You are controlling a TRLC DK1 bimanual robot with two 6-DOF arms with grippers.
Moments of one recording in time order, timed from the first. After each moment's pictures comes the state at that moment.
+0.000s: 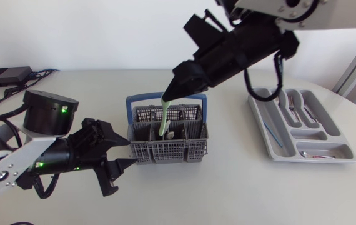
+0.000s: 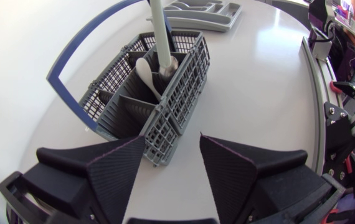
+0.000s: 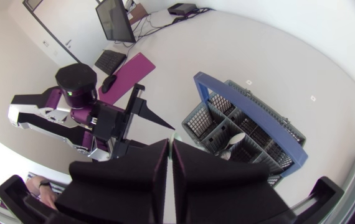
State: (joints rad) left arm -0.48 1.14 0.58 -0.21 0.26 0.60; right arm 0.58 1.62 1.53 -0.82 -0.61 -0.03
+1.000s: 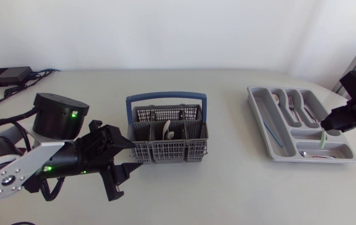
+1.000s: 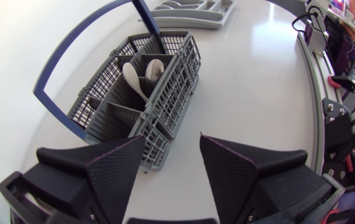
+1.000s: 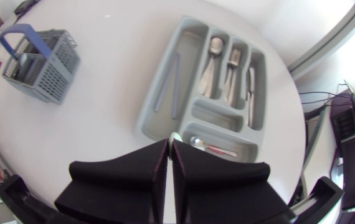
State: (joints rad) left arm -0.54 1.17 0.59 -0.20 0.21 0.60; right arm -0.30 1.26 1.04 -0.86 -0.14 -0.53
